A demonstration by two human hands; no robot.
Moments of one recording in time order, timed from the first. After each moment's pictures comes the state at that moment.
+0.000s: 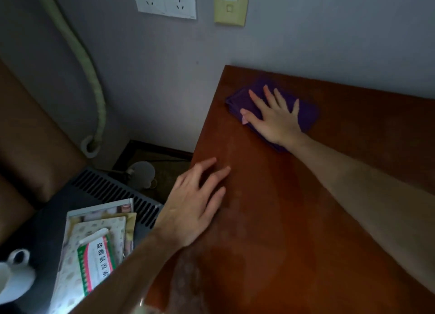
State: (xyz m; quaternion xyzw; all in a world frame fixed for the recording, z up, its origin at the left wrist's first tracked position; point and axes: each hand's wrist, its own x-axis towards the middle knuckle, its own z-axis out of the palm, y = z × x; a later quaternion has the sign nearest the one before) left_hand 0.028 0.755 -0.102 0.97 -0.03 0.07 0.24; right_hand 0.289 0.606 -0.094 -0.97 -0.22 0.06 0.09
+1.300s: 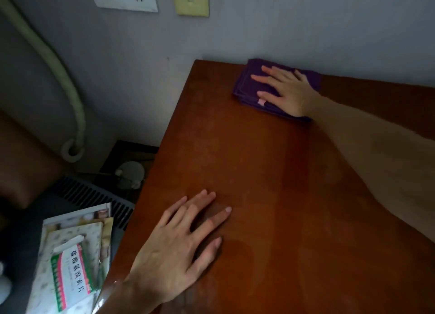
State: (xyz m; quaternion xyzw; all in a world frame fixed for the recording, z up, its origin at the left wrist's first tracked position) left_hand 0.003 0.695 -0.101 0.98 -0.10 -0.03 0.14; right_hand 0.405 0.499 -0.092 -0.93 -0.35 0.05 0.07
